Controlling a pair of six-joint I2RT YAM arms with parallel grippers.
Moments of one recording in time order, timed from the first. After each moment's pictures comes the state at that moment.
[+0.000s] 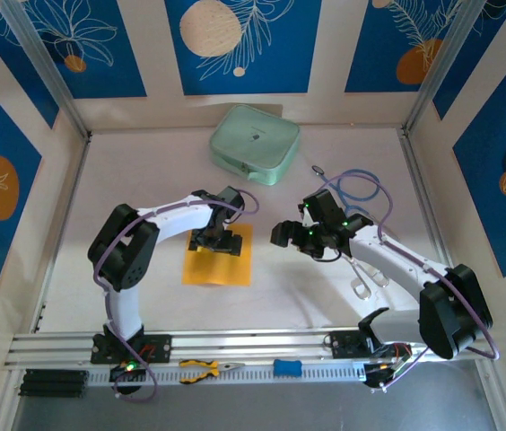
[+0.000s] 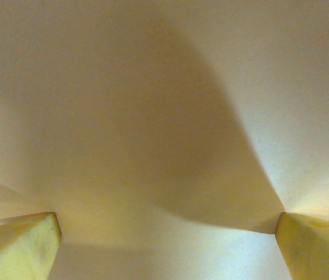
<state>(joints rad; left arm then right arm) -0.67 1.90 1.25 -0.89 -0.01 -0.52 0.53 1.28 0.80 -0.54 -0.32 0.73</state>
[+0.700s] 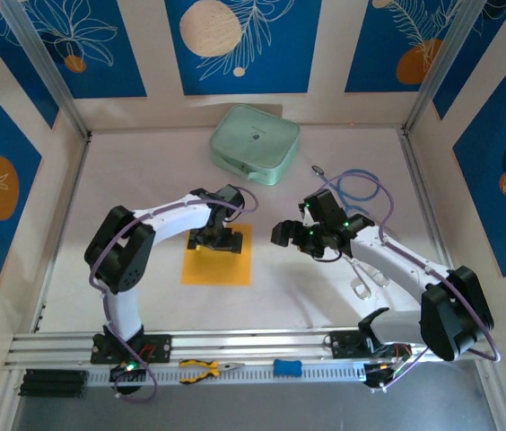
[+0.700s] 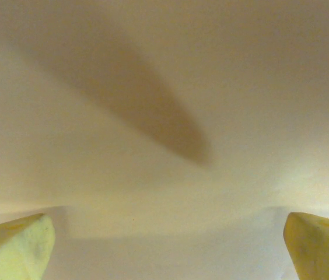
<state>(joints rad) -0.68 1.87 1.26 -0.90 -0.03 -0.57 0.53 1.27 0.80 -0.54 -0.31 0.73</state>
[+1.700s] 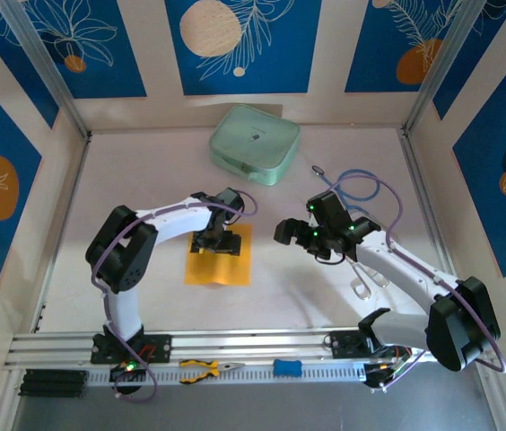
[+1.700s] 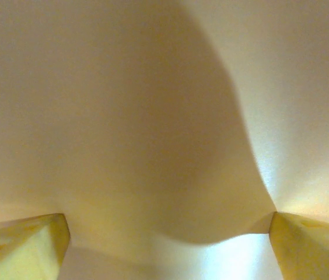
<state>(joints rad) -0.68 1.88 1.22 -0.85 -0.01 -0.57 0.53 1.20 0.79 -0.57 -0.22 0.79</state>
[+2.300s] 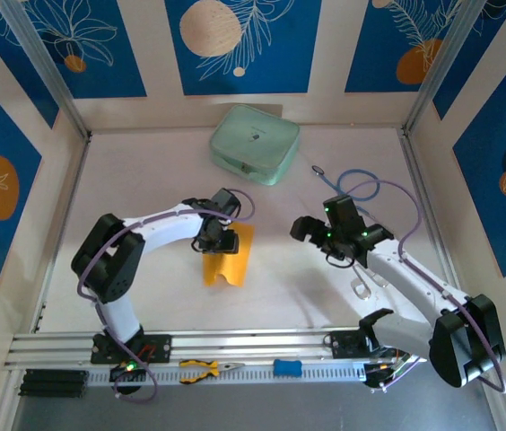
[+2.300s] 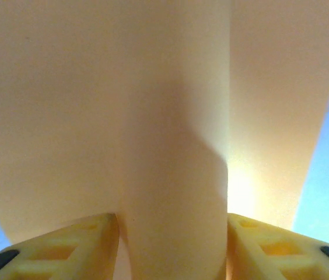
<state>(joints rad) -0.69 1.76 1.12 -0.68 0.08 -0.58 0.41 1.11 0.70 -0.55 -0.13 0.80</state>
